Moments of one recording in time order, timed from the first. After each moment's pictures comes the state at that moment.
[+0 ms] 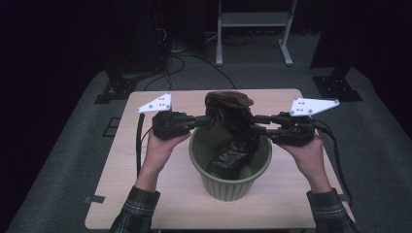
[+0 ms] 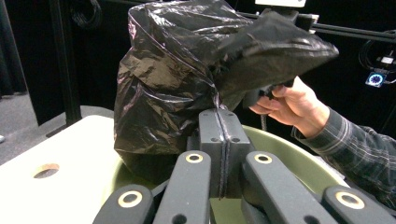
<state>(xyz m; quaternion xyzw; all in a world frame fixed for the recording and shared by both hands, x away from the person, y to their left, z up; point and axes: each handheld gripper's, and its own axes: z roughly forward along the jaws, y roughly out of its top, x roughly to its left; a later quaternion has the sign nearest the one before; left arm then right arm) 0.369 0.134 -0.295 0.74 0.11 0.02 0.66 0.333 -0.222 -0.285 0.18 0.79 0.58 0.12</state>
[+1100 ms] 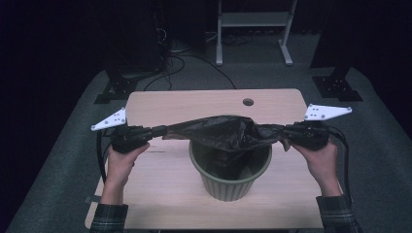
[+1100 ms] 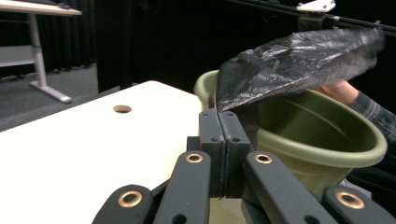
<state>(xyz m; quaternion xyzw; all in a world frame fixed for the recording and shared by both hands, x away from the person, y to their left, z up) 0.353 0.252 -0.337 0.73 0.22 0.07 0.65 0.337 -0.272 -0.315 0.25 0.79 0.55 0.13</state>
